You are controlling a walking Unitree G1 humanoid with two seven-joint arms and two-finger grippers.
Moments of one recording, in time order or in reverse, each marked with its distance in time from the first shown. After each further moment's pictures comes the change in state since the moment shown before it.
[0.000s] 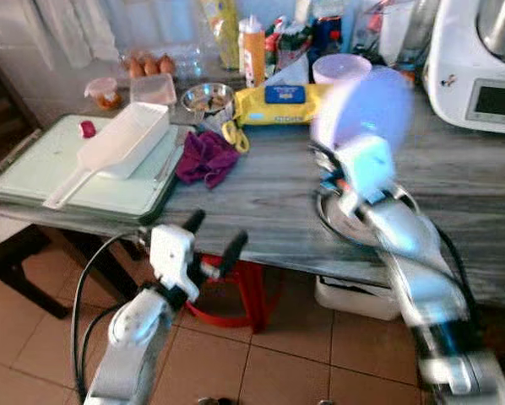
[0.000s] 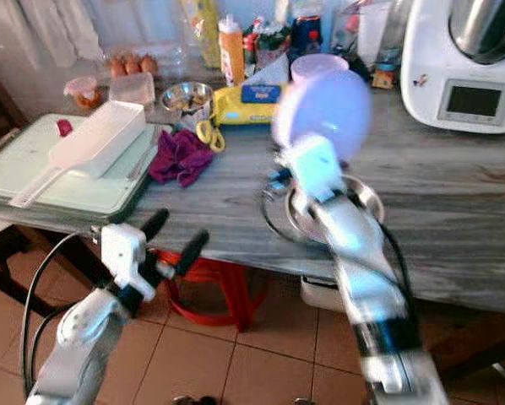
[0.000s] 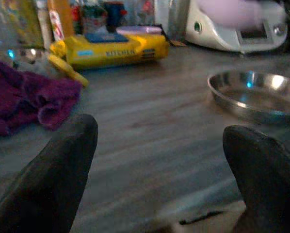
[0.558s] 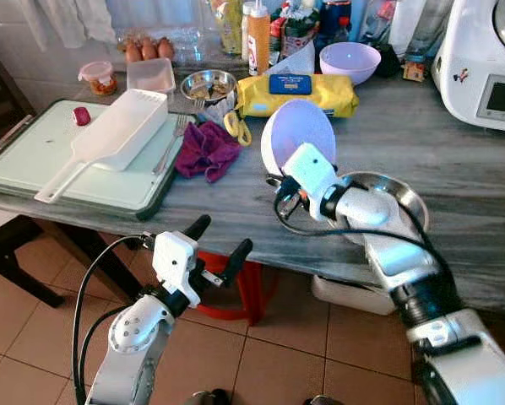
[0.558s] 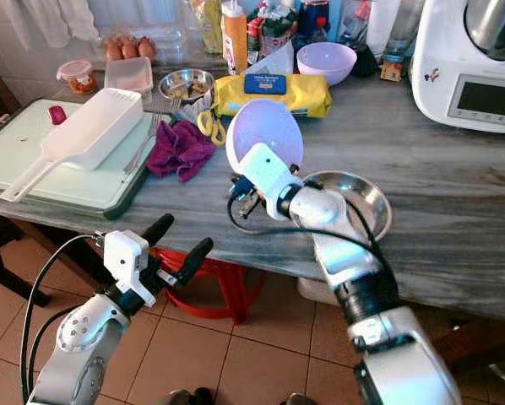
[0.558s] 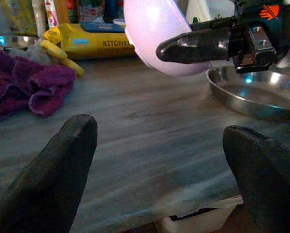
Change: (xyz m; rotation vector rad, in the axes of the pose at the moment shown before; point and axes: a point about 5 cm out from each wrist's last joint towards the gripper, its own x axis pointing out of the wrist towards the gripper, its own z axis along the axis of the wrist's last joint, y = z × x) left arm 0.000 -0.005 0.001 -0.012 -0.005 -0.022; right arm 0.022 0.023 -0.021 -0.071 0.241 0.333
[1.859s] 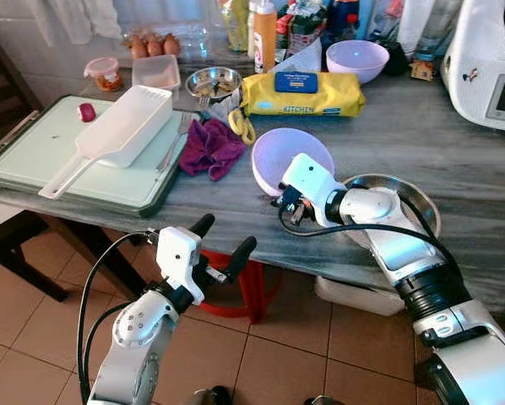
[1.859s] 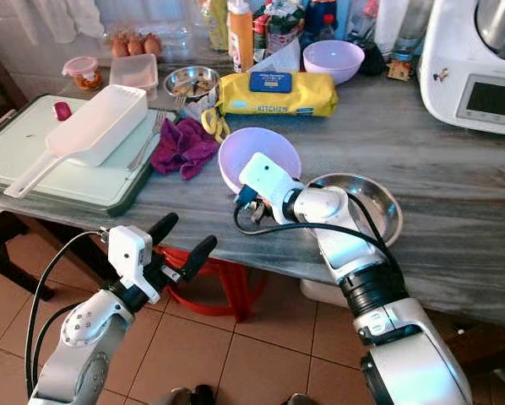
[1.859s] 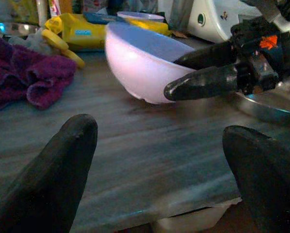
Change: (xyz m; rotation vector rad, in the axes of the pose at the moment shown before) left arm 0.006 -0.002 0.002 -0.042 0.014 -0.006; right arm -0.002 -0.003 -0.010 -0.013 0.159 0.114
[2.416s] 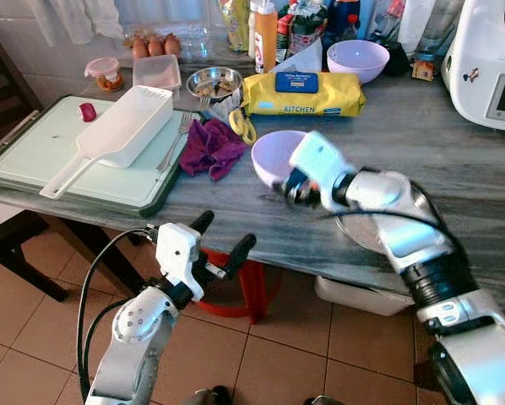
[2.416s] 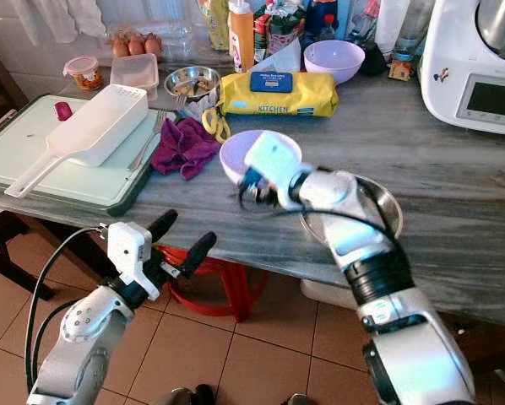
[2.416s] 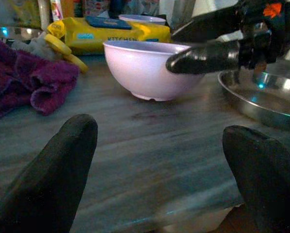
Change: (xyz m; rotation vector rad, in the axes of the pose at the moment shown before) left arm 0.002 0.003 0.004 0.008 -0.008 0.006; right arm -0.009 -0.023 0.014 -0.019 -0.058 -0.138
